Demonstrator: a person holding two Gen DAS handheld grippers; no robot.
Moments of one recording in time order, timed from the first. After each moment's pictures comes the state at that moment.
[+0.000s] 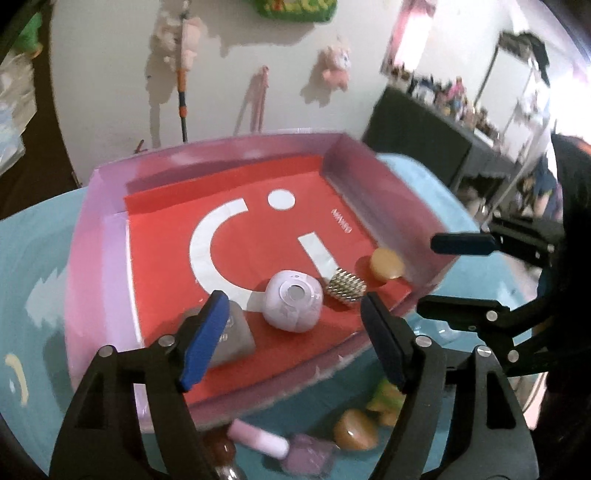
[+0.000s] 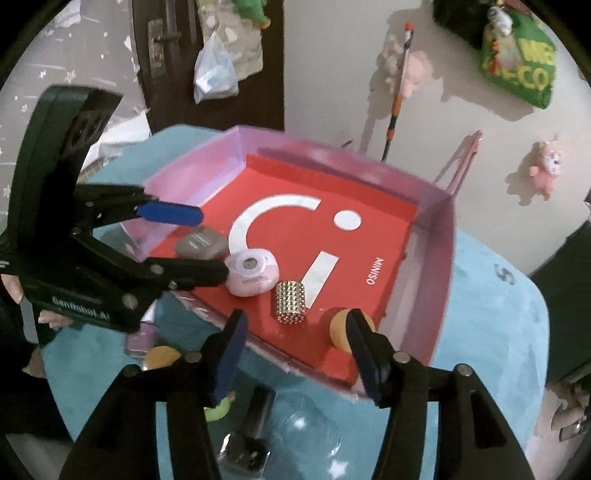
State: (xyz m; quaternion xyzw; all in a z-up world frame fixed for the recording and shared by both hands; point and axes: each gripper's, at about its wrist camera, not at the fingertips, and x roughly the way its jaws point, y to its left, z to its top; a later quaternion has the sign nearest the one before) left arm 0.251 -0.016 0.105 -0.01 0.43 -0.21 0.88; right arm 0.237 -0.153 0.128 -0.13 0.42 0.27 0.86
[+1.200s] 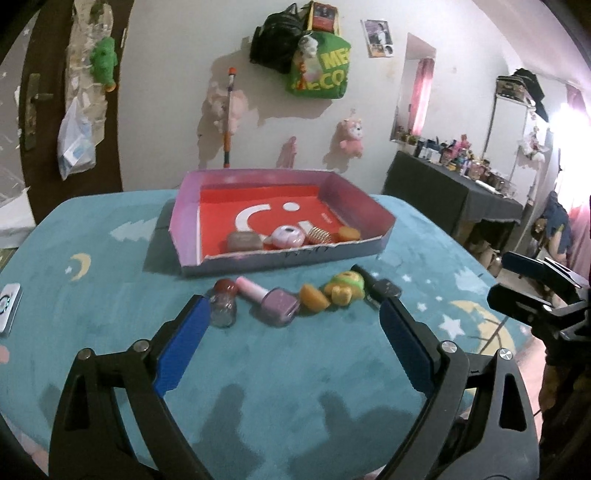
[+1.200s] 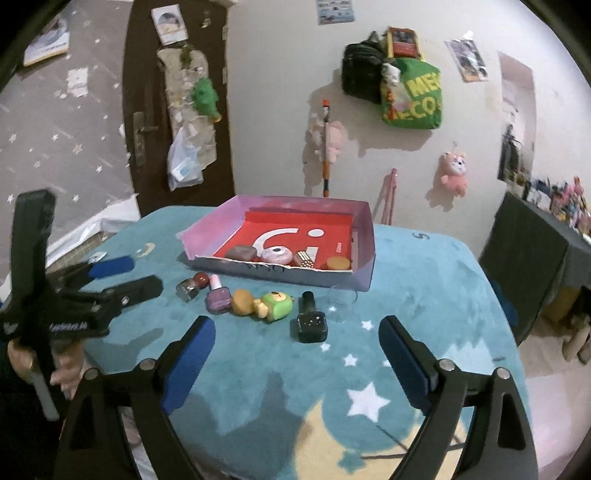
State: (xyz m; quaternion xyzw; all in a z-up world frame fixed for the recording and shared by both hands) left arm 0.045 0.013 0.111 -0.02 0.29 -0.14 0.95; right arm 0.015 -0.191 0.146 -0.02 0.27 0.15 0.95
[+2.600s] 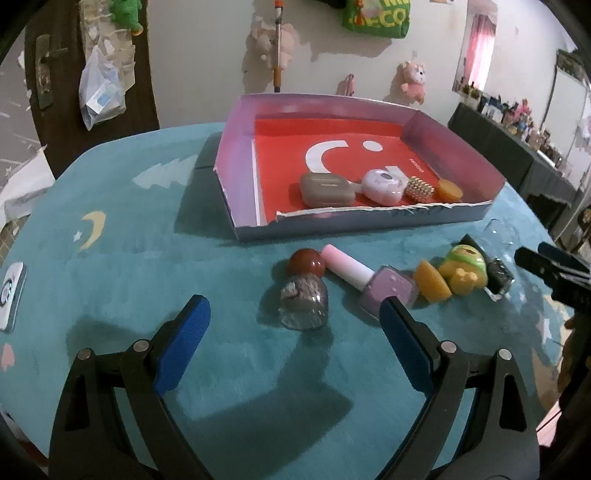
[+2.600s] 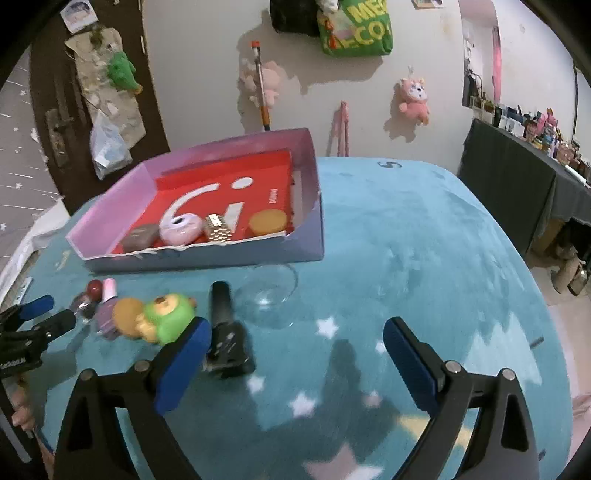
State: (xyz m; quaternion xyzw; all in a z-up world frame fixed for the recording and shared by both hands) left arm 0.138 0.041 0.061 0.00 0.41 -0.05 0.91; right arm 0.140 -0.215 0.076 0.03 0.39 0.05 0.92
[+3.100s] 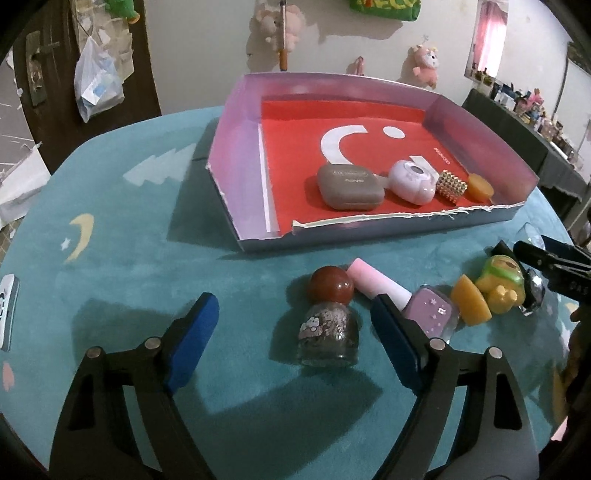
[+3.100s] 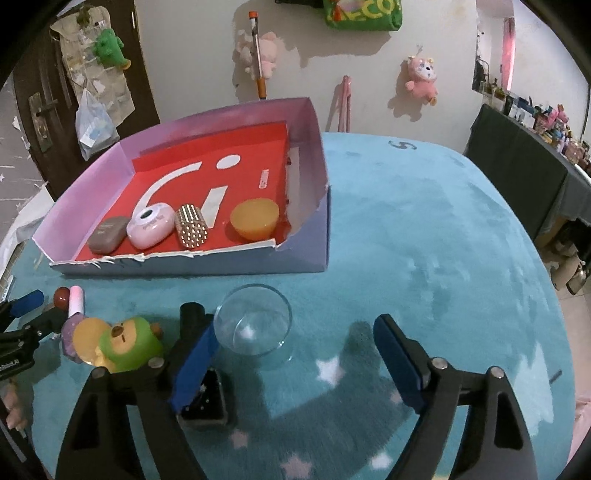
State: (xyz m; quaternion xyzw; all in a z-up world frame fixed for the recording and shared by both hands) left arm 0.171 0.045 0.044 0.01 0.44 -0.03 0.90; right arm 0.188 -0.208 0.055 0.02 0.43 0.05 0.90
